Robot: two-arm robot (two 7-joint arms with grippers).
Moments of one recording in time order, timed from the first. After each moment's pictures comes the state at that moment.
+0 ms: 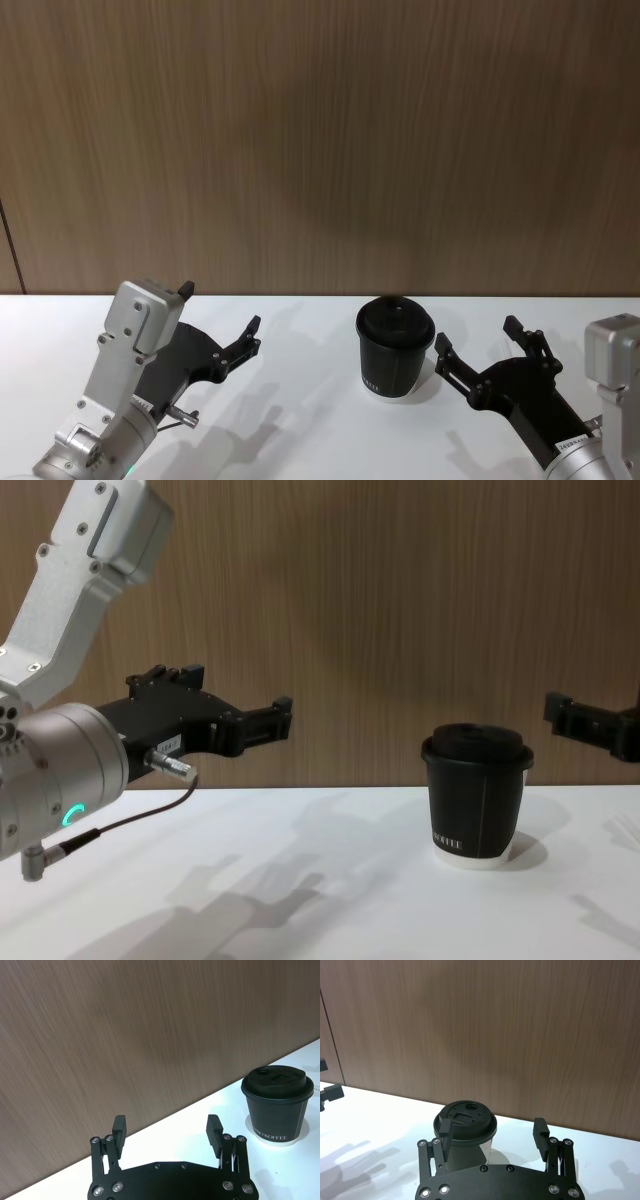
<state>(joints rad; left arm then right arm) -0.24 0.38 0.45 -1.63 -0.20 0.01 -0.01 -0.01 0.34 -0.23 -1.77 0.29 0.03 0.07</state>
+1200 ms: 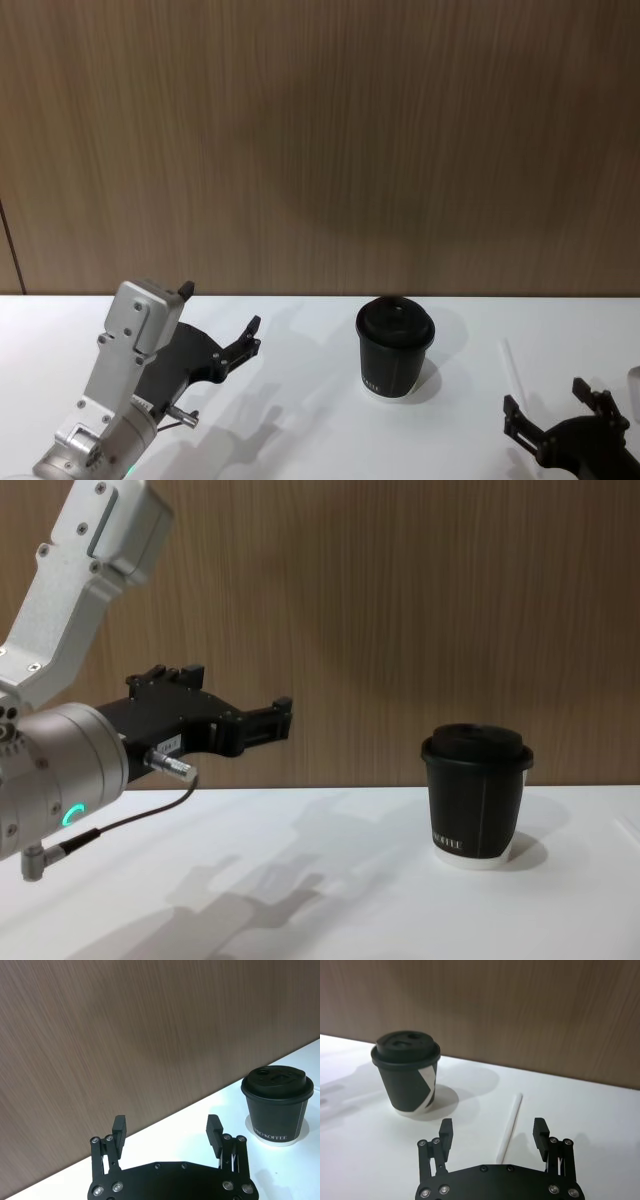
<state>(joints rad) -0.24 0.38 0.45 -1.63 -0.20 0.01 -0.01 -0.13 0.41 -0.12 -1.79 0.26 0.15 0.04</state>
